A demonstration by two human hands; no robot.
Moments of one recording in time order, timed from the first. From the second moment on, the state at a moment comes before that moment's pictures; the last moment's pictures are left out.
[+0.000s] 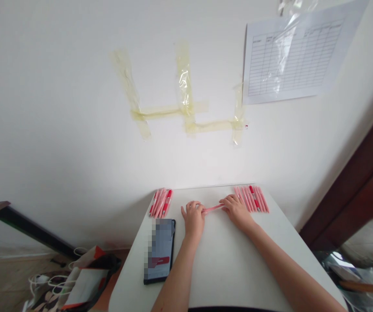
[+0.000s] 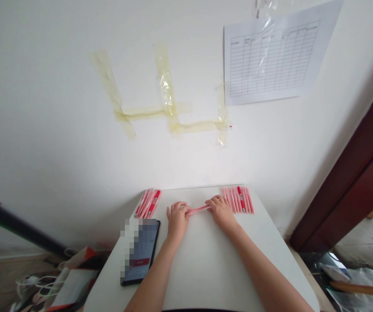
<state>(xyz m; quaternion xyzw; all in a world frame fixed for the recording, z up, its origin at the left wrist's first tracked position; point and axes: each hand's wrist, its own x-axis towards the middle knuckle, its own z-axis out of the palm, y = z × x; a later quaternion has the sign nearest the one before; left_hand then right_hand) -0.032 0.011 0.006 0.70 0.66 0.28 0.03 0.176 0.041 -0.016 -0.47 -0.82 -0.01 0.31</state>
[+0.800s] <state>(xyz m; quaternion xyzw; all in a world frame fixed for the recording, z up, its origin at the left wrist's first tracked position) -0.038 0.013 0.006 0.69 0.67 0.28 0.01 0.184 0.045 -0.017 -0.48 -0.81 -0.01 0.34</state>
